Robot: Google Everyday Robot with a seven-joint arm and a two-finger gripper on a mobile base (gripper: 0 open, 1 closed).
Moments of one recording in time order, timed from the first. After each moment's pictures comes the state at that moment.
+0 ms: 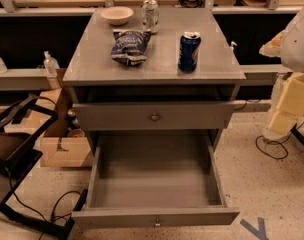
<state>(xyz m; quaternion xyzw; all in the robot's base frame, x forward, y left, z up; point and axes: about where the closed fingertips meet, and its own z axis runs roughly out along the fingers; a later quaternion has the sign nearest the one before) 0.438 -0.217 0.976 -0.60 0.78 -0.03 0.16</state>
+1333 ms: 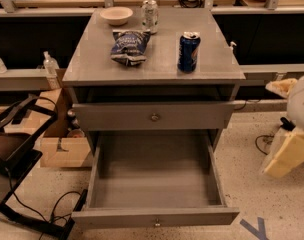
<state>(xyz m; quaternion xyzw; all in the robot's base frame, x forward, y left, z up) 0.409 -0.227 0.913 -0.58 0.79 -0.02 0.23</state>
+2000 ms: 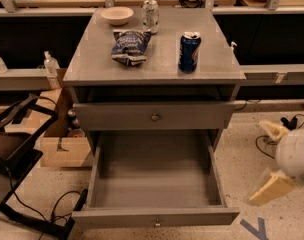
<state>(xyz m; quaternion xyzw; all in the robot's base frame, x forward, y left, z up) 0.410 -0.245 0.804 -0.54 0.78 0.01 0.31</state>
